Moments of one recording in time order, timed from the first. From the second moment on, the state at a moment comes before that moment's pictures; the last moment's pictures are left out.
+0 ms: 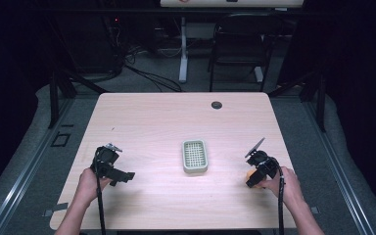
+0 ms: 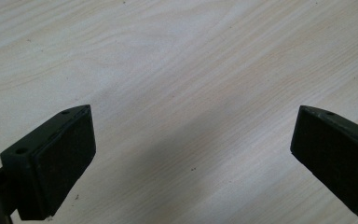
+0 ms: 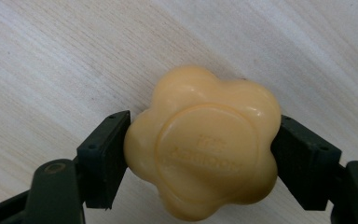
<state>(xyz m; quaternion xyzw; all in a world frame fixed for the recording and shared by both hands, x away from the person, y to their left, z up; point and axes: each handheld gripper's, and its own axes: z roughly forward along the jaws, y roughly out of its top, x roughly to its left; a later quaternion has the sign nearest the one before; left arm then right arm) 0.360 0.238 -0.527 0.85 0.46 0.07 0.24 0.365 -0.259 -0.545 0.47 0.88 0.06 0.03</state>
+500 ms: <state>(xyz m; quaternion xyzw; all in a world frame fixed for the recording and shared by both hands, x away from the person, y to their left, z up) 0.360 0.238 -0.527 0.85 0.46 0.07 0.24 0.377 -0.255 -0.542 0.46 0.89 0.01 0.00</state>
